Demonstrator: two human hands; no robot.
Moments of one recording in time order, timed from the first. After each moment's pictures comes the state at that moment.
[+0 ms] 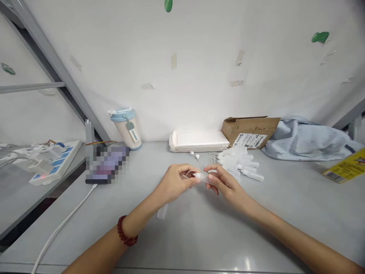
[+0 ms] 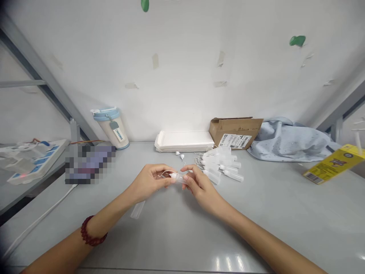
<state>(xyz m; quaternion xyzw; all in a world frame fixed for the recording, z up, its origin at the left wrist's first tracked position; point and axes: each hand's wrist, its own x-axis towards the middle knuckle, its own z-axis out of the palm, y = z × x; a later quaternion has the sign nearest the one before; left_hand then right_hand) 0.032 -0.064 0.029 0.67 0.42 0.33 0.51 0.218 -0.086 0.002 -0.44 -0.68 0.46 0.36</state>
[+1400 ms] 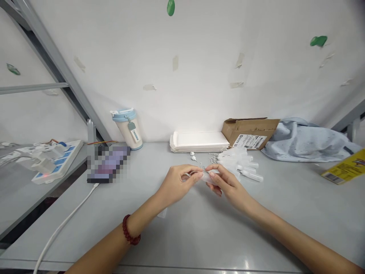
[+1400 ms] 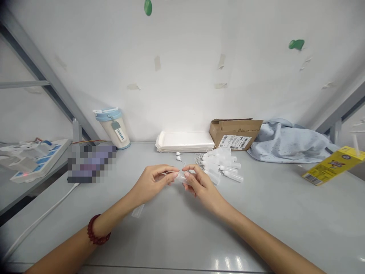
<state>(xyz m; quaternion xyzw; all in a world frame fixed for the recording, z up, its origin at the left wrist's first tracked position) 0.036 -0.070 0.027 0.72 0.40 0.37 0.43 0.217 -0.089 0.007 -0.44 -0.63 0.51 0.39</state>
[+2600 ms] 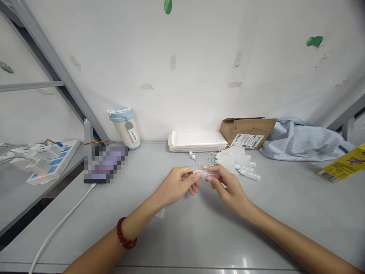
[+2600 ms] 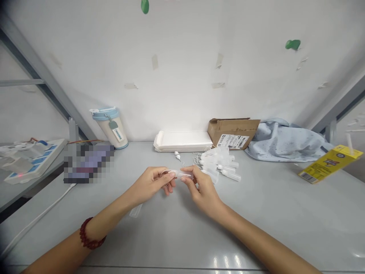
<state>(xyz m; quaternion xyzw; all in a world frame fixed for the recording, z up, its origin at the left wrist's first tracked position) 0.037 -0.073 0.030 0.66 0.40 0.31 0.56 0.218 -0.089 -0.003 -0.46 -0.73 0.27 0.43</state>
